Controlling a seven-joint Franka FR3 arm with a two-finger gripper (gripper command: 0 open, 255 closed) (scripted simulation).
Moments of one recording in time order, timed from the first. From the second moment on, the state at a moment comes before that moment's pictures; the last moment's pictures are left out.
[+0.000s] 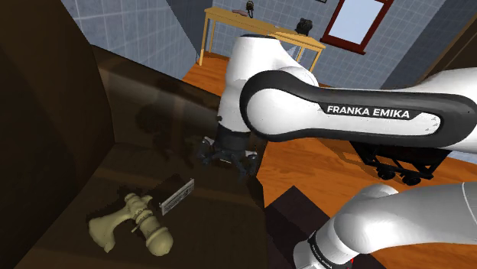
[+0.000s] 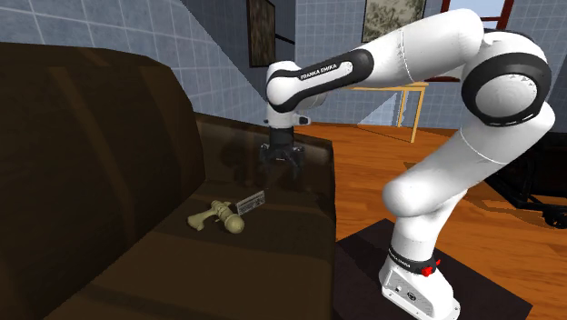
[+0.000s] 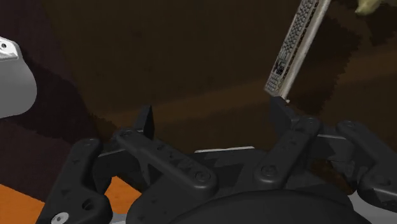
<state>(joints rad) -0.12 -0.54 0.66 -2.37 0.42 1.85 1.28</state>
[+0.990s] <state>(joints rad) -0.32 0.00 1.03 -2.19 0.13 2.12 1.95</state>
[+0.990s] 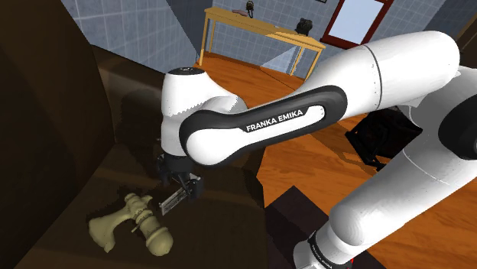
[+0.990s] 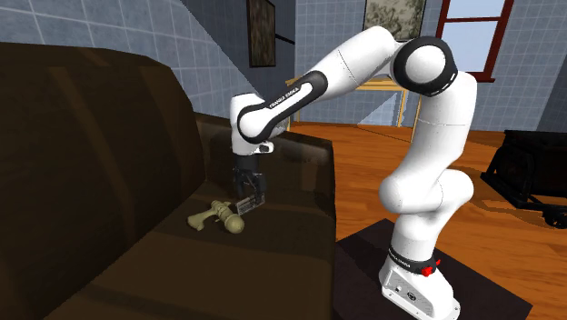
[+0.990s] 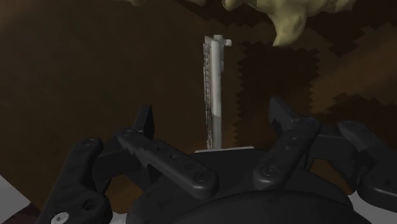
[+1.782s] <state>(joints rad) -0.31 0.03 1.03 -2.20 0.09 2.16 1.98</state>
